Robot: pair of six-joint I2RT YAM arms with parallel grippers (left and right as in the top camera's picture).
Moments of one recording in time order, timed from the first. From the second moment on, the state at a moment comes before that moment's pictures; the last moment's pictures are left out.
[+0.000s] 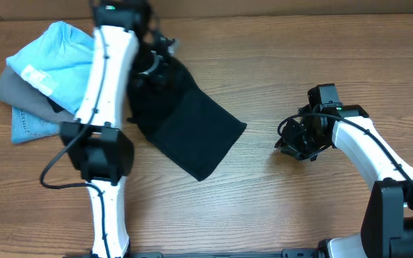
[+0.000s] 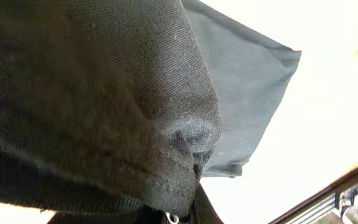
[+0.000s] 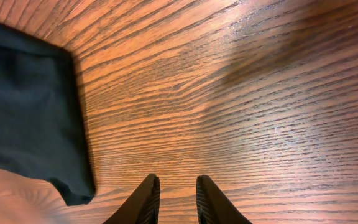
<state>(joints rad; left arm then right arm) -0.19 2.30 2.40 -1.68 0.32 0.18 0.07 1.64 1.01 -0.84 -0.40 0.54</state>
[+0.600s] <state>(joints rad) -0.52 2.31 2.19 -1.68 0.21 0.12 0.07 1.64 1.01 -0.83 -0.40 0.54</state>
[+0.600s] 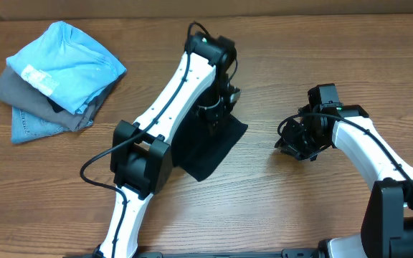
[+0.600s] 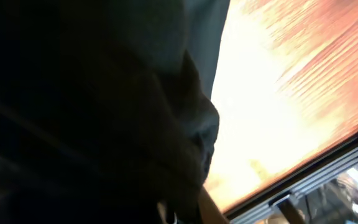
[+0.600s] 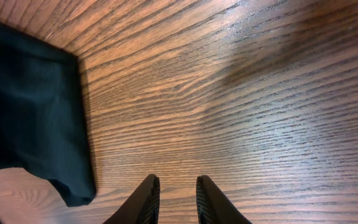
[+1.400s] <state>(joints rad) -0.44 2.31 2.18 -1.69 0.17 0.08 0.07 1.64 1.01 -0.82 -0.40 0.54</state>
